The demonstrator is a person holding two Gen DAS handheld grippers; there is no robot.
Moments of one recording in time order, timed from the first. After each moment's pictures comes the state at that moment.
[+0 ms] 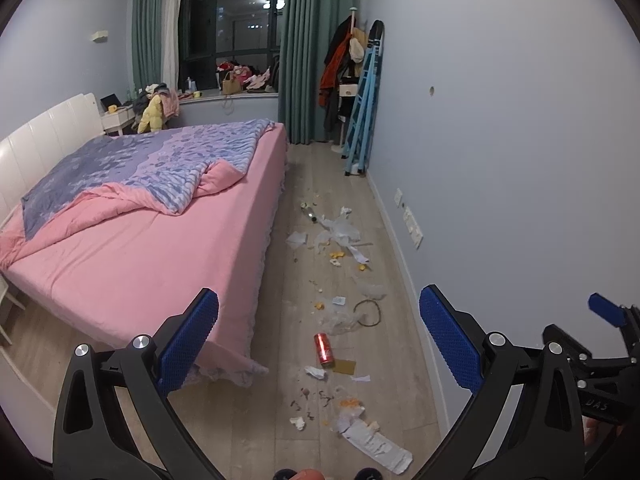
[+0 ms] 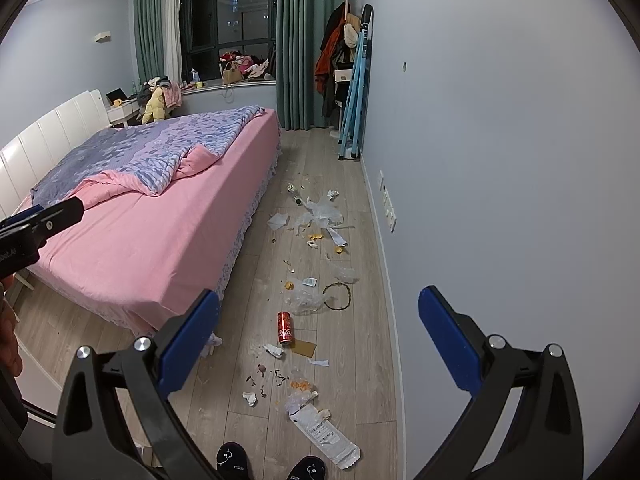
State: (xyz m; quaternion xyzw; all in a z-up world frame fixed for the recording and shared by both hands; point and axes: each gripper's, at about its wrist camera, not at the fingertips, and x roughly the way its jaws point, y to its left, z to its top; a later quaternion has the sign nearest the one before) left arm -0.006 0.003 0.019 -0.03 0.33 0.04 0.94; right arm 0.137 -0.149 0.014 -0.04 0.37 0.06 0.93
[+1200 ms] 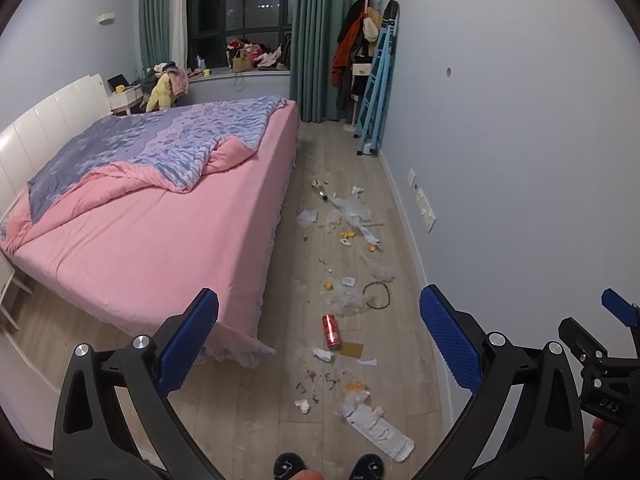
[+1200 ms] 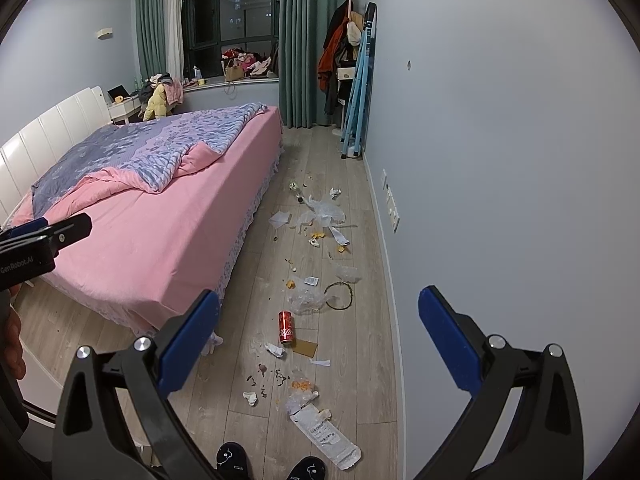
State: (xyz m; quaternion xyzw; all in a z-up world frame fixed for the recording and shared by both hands) left arm 0.003 0.014 -0.005 -0.04 0.36 0.05 0.93; right arm 0.145 -0.140 -0.003 -0.04 0.37 0.07 0.92
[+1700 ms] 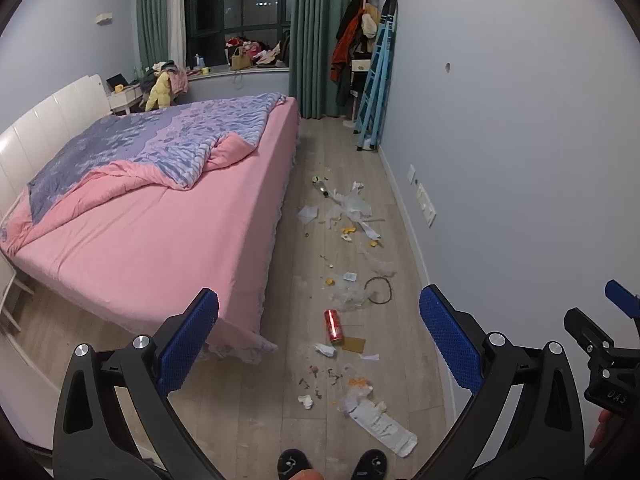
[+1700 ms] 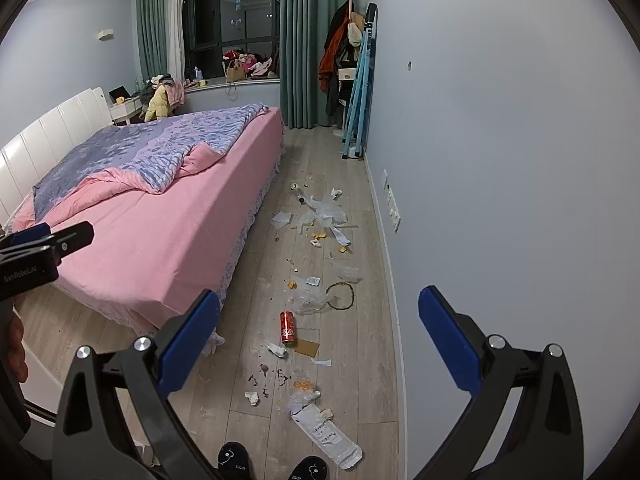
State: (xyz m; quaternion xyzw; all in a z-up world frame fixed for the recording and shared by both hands) left arm 0.006 0.012 -0.003 -0.04 0.37 0.05 0.93; right arm 0.141 -0.138 -0.002 -0.04 0.37 0.07 0.92
